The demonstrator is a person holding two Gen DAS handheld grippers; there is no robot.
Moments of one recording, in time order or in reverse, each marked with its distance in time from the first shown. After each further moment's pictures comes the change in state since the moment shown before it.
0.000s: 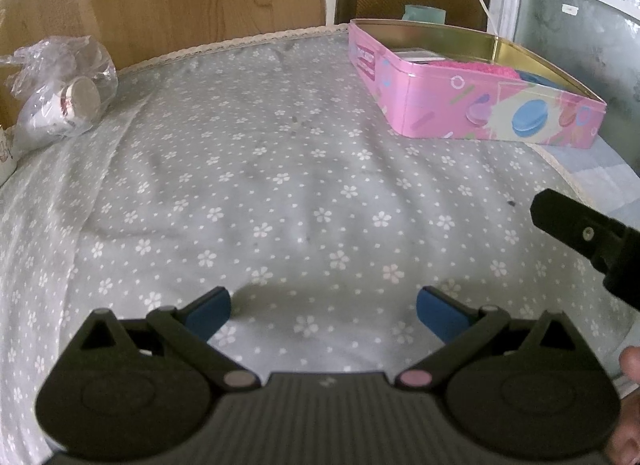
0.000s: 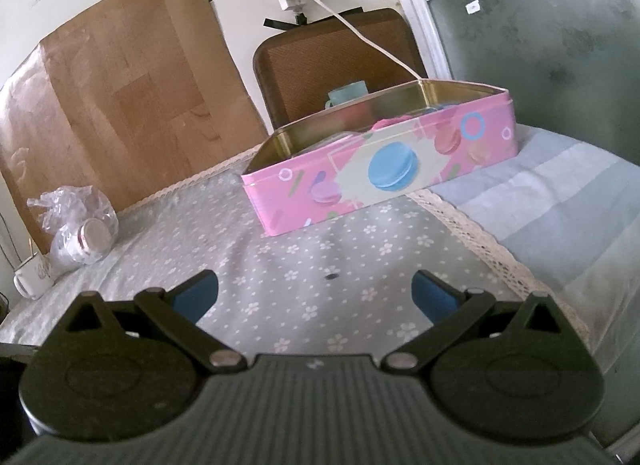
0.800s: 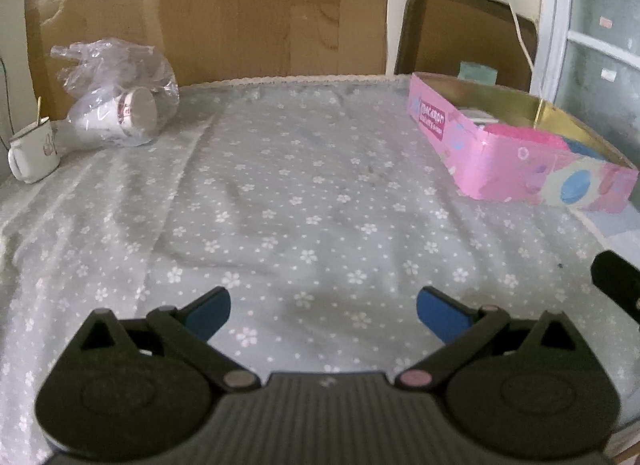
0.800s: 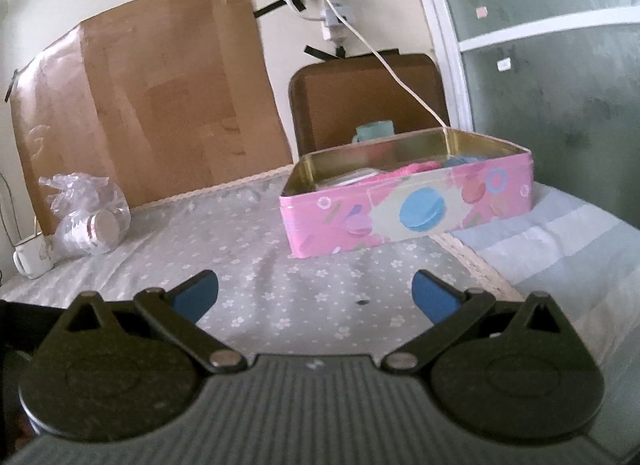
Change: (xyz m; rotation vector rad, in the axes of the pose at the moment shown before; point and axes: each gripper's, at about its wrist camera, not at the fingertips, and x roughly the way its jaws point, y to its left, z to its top) left arm -0.017 0.055 0.002 -0.118 -0.142 0.047; right arm -0.013 0.030 -0.001 -0.145 -0.092 0.001
